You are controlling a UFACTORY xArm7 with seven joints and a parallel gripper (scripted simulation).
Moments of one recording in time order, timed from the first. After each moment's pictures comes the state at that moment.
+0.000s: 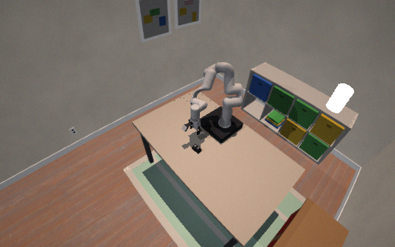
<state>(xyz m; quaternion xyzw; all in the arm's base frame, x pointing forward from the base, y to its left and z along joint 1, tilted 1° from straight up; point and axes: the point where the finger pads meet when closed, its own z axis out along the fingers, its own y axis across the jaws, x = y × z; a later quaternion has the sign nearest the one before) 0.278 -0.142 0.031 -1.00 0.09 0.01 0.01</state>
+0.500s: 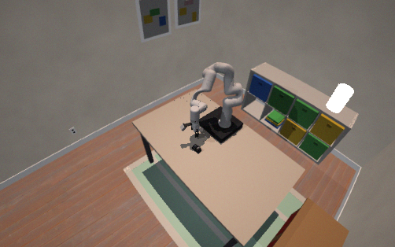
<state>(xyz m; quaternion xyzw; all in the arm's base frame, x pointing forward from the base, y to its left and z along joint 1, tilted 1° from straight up) 0.299 -0.126 0.036 -0.97 0.26 0.01 0.01</state>
